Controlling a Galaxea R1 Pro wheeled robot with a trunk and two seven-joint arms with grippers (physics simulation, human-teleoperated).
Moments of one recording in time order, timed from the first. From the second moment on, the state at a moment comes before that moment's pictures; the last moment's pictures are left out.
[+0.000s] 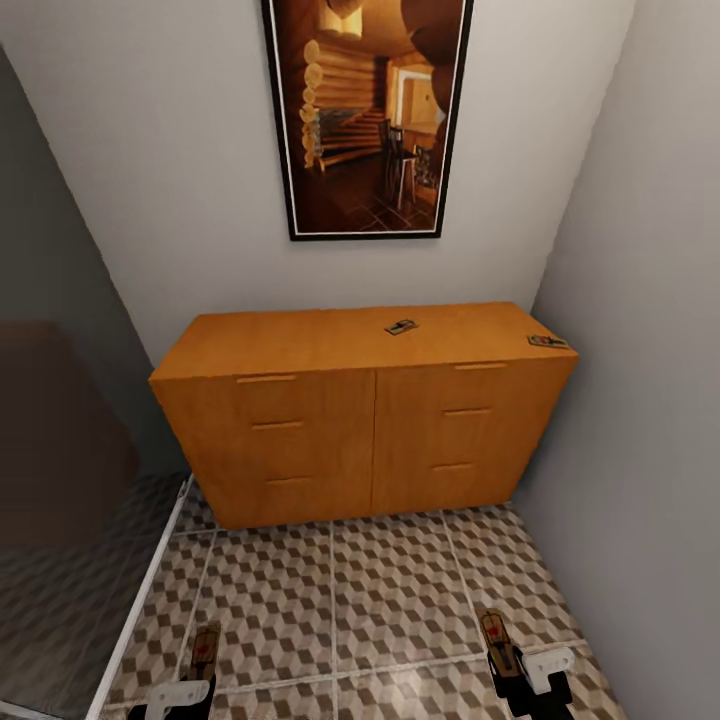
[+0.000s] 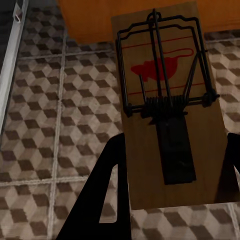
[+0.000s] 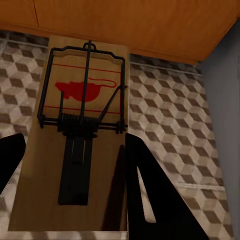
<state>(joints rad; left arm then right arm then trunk) -0.42 0.11 -0.49 0.07 0.59 -0.76 -0.11 -0.44 -0.11 0.03 -0.02 0.19 -0.73 -0.07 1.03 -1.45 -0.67</state>
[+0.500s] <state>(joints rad) -0.42 0.11 -0.49 0.07 0.59 -0.76 -0.11 -0.44 -0.11 0.03 -0.02 0.19 -0.73 -0.07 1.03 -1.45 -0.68</state>
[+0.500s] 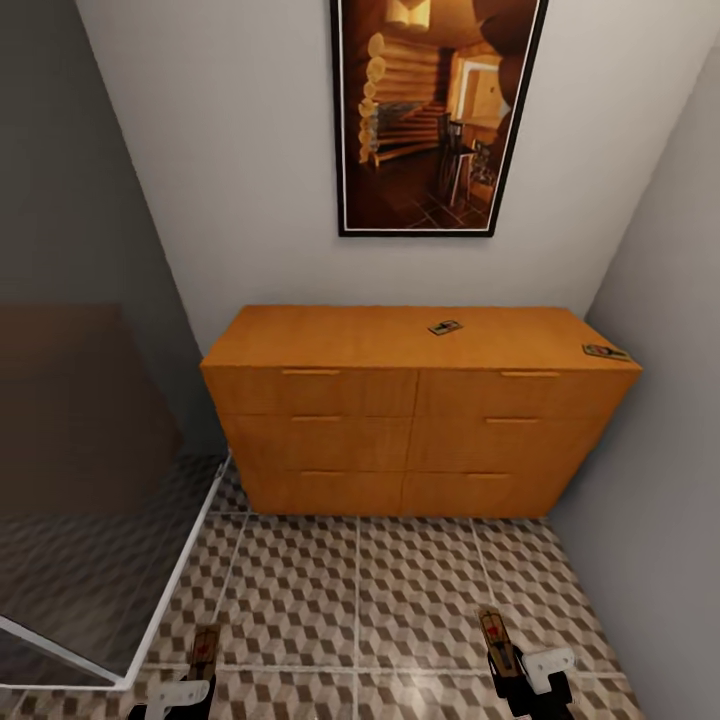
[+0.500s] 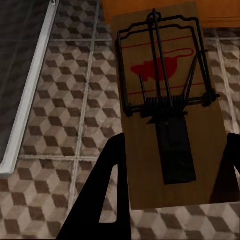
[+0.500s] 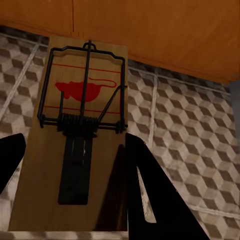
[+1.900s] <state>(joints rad) -0.42 0.11 -0.49 0.07 0.59 -0.76 -0.11 -0.44 -0.11 0.03 -0.02 0.19 -0.73 -0.07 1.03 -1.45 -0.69</state>
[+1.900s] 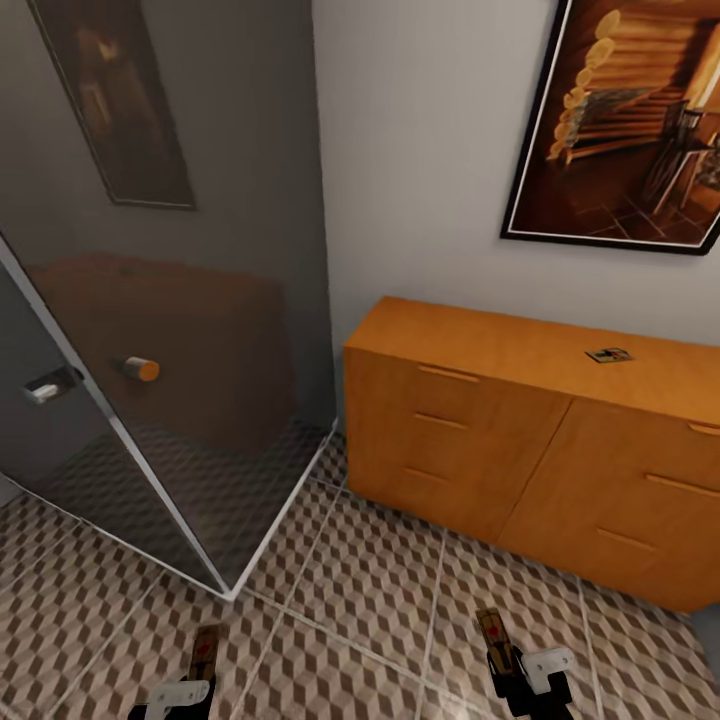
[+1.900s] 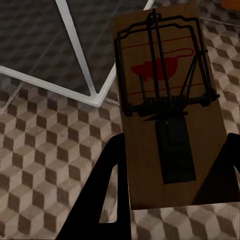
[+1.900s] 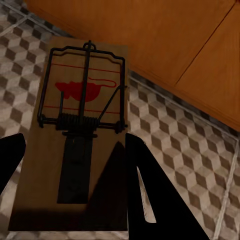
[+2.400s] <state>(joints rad) -0.42 0.11 -0.49 0.07 0.59 -0.76 -0.11 -0.44 -0.11 0.03 -0.02 0.19 -0.73 -0.09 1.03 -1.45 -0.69</state>
